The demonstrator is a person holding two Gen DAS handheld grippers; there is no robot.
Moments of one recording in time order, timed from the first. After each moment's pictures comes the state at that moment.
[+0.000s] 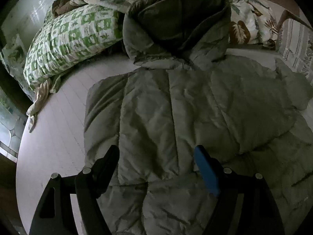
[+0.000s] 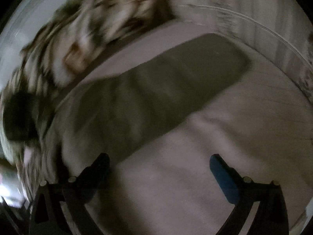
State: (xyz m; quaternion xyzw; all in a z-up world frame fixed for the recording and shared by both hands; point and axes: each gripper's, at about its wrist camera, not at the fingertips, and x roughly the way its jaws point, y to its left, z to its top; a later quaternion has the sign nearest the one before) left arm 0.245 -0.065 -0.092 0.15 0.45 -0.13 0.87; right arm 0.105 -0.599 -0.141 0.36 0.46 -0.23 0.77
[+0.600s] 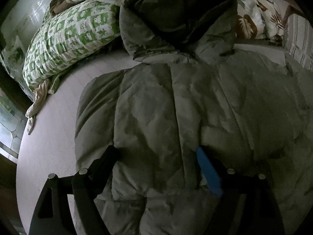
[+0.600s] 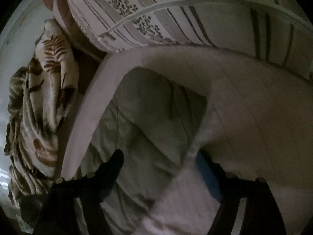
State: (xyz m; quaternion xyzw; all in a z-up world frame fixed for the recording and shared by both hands) left arm 0.263 -0.075 -0.112 0.15 0.45 -0.11 0.87; right arm 0.134 -0.735 -0.202 0.50 0.37 -0.32 0.72
